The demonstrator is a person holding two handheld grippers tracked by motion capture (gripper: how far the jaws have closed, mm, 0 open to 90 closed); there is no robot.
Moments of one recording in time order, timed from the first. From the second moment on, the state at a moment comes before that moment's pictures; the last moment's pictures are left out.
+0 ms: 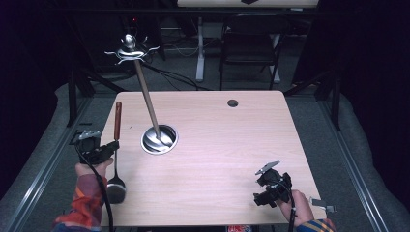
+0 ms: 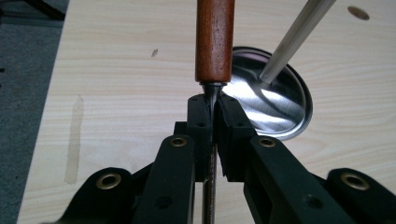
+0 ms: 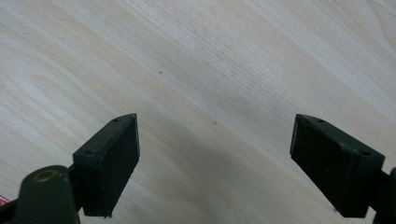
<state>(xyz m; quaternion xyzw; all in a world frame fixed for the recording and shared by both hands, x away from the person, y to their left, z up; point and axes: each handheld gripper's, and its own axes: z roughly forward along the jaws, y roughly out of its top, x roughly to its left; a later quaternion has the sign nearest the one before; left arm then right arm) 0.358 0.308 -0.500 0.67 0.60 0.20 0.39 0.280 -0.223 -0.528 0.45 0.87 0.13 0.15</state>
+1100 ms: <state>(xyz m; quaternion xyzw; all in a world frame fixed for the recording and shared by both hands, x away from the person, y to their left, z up) 0.319 0.305 -0.449 0.62 0.57 0.27 0.46 0.280 -0.223 -0.528 0.45 0.87 0.13 0.15</state>
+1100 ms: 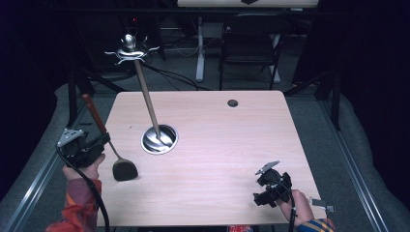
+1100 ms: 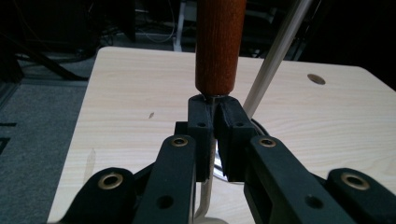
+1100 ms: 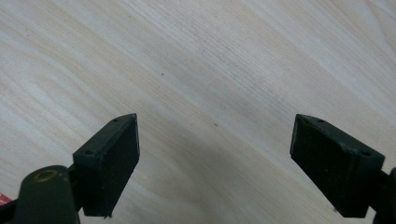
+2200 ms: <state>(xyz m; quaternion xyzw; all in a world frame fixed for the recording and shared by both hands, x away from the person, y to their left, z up) 0.321 0.286 -0.420 0.66 0.48 0.30 0.49 0.273 -0.231 -0.528 0.46 0.87 0.12 0.15</state>
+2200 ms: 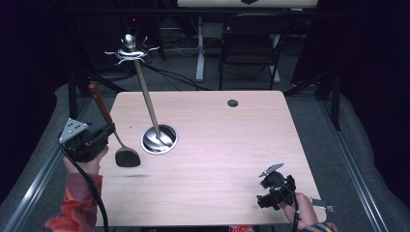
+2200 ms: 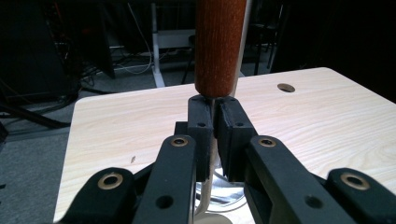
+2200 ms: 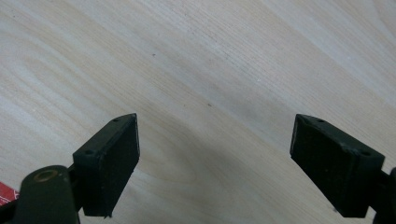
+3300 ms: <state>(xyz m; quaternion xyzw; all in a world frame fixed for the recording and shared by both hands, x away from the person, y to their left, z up) 0.322 0.280 -0.408 0.68 0.45 0.30 0.49 0.272 -0.232 -0.529 0.46 0.87 0.13 0.15</state>
